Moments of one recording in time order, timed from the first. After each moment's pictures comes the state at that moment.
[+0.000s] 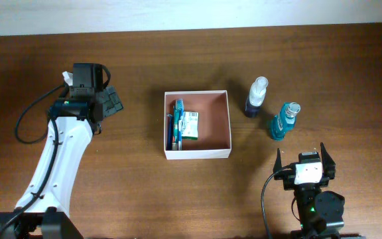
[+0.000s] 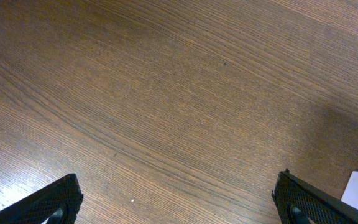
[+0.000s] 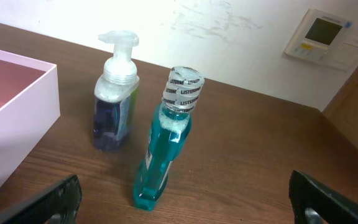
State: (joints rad) left arm -0.05 1.56 1.25 -0.75 -0.30 -0.42; right arm 0.05 0.01 0.08 -0.22 0.11 -0.26
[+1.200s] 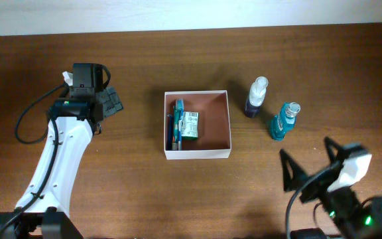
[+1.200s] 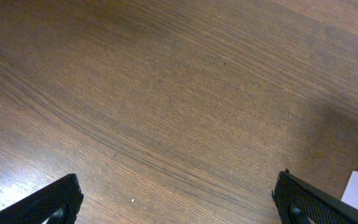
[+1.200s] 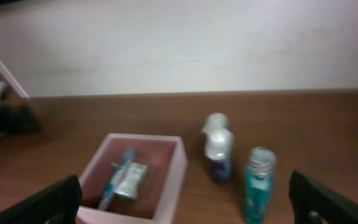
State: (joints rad) left arm -0.05 1.56 1.25 -0.75 -0.30 -0.42; right arm 0.05 0.42 0.93 -0.77 -0.20 0.14
